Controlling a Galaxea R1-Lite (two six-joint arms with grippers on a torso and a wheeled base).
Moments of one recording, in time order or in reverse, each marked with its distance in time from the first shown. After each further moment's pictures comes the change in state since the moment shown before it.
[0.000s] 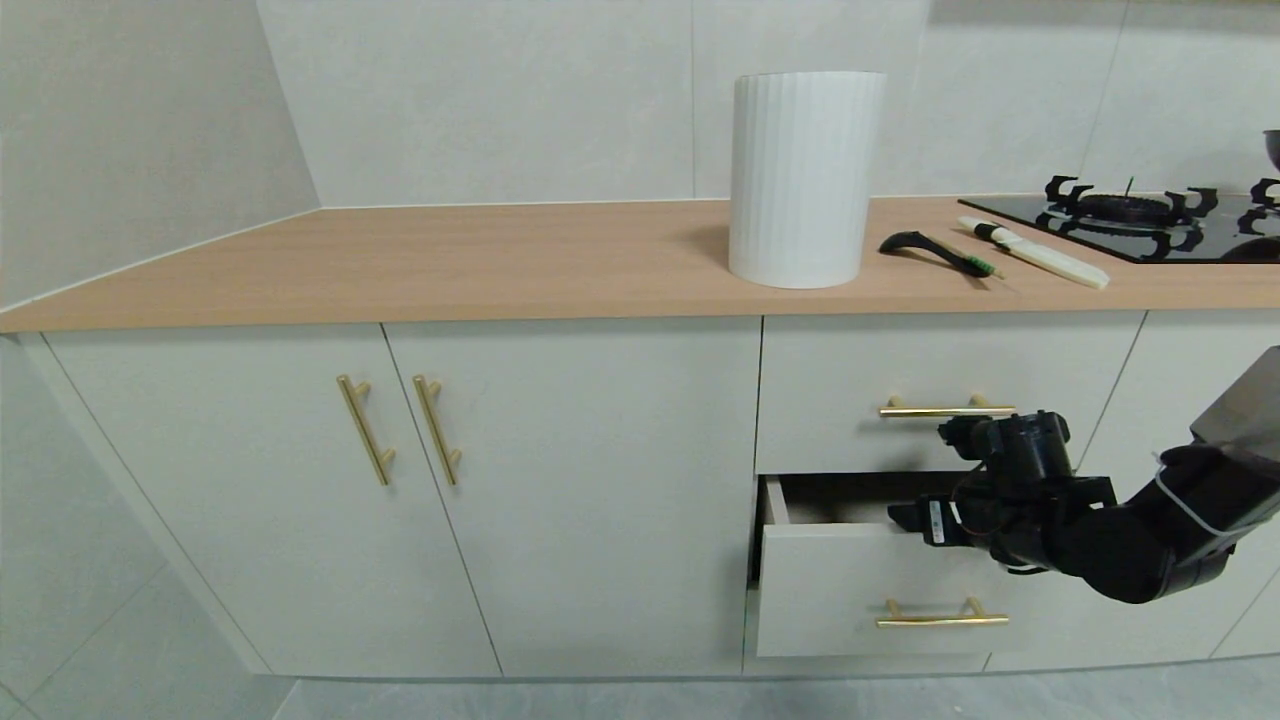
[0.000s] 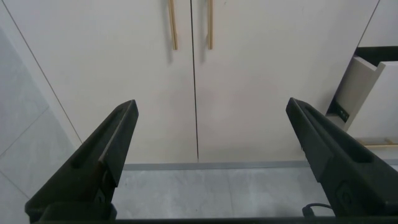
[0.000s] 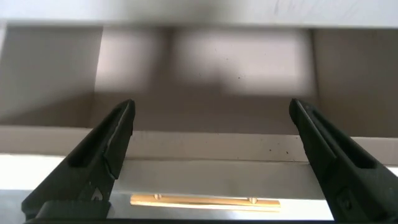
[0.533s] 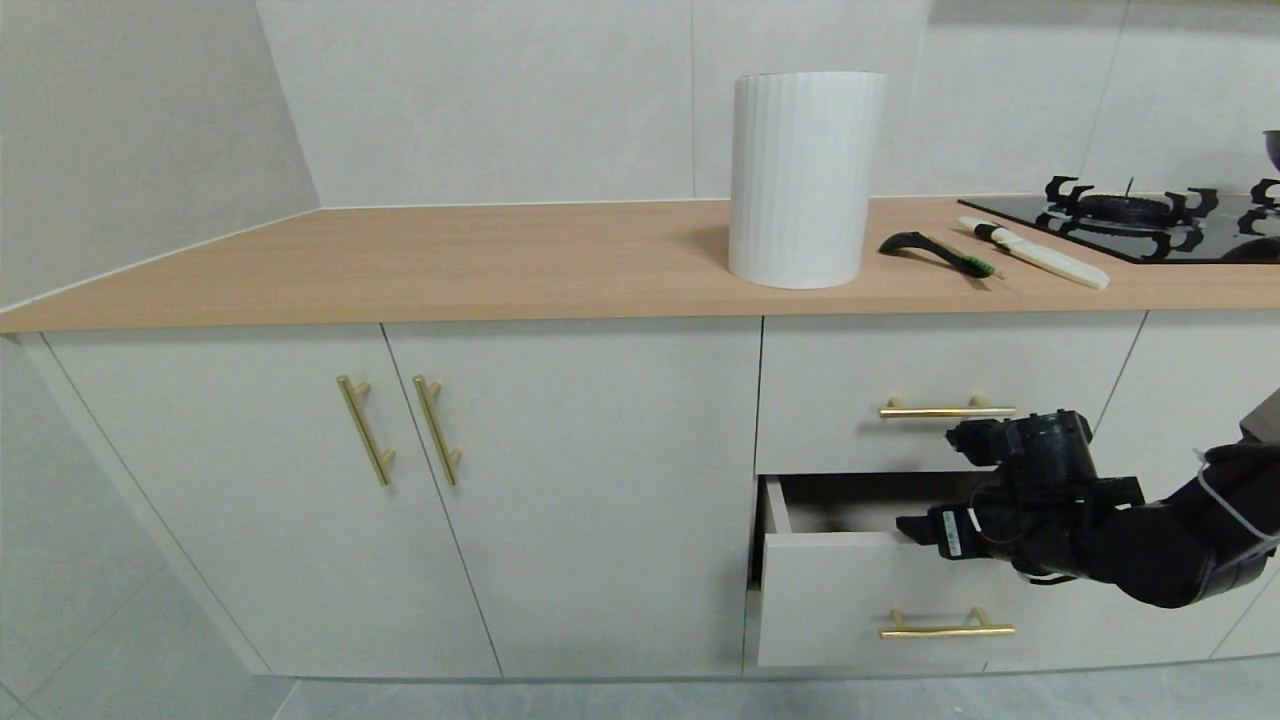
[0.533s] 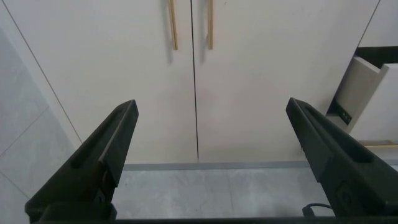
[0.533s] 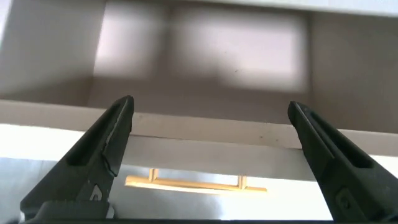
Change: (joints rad) left arm 0.000 0.000 0.000 0.000 0.000 0.000; right arm 0.006 -0.073 0.040 0.098 0.047 -0.047
